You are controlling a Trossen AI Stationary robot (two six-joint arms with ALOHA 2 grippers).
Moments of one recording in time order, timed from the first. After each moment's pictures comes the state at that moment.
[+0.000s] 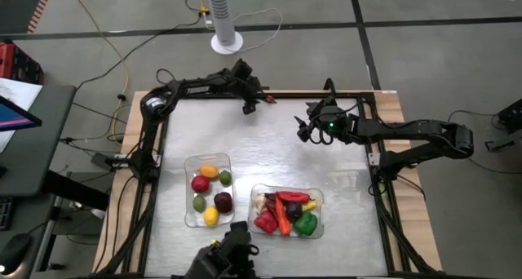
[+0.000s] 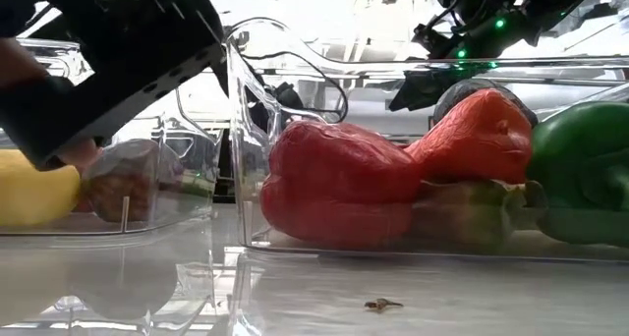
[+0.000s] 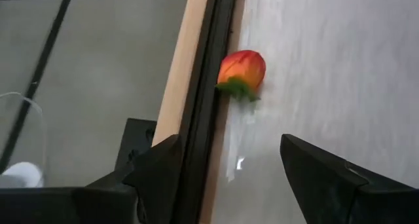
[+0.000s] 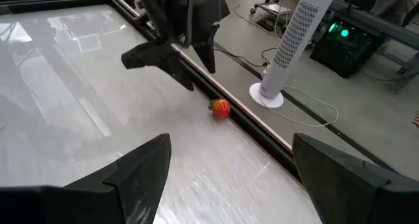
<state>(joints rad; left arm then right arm) 0.76 2.14 1.54 -0.27 0.20 0.56 -0.30 1.20 0.68 0.06 0.49 0.02</state>
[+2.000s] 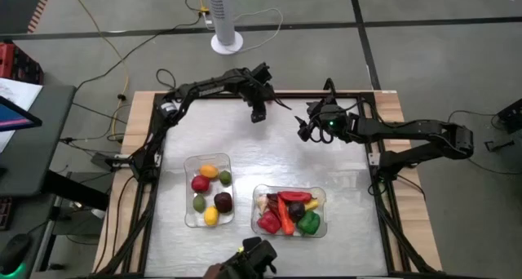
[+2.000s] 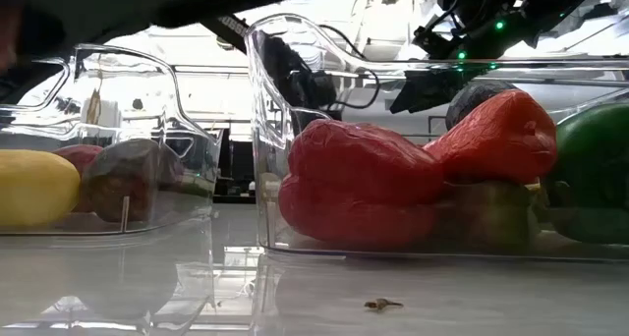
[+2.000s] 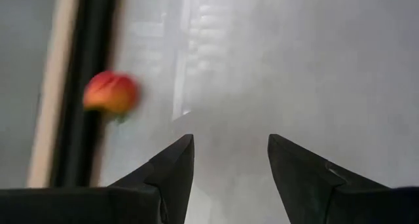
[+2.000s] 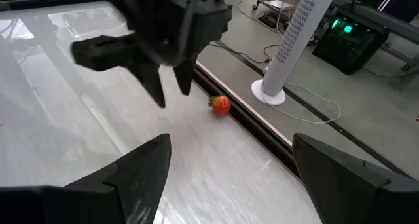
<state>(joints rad) 0.62 2.26 1.93 -0.83 0.21 0.44 -0.32 1.20 0.68 0.05 0.47 0.02</state>
